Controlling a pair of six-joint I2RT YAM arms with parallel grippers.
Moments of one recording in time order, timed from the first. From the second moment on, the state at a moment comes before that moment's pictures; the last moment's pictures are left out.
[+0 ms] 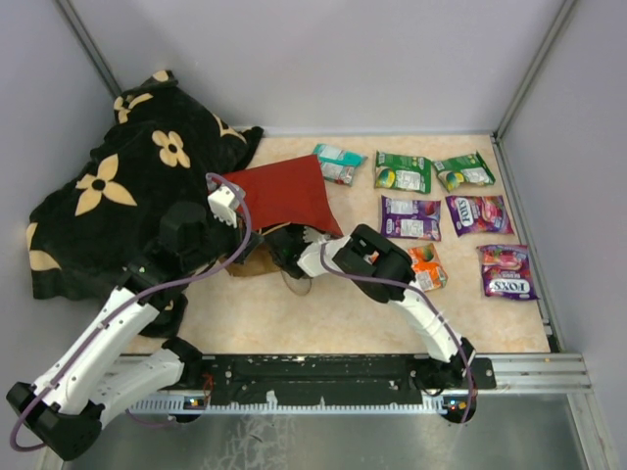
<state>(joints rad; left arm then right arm) -0.57 0.86 0.91 -0.46 0.14 -0.19 0.97 2.37 1.44 0.50 1.01 2.09</state>
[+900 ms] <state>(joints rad) -0.57 0.93 0.92 -0.44 0.14 -0.18 0.82 2.56 1.60 0.75 0.91 1.84</state>
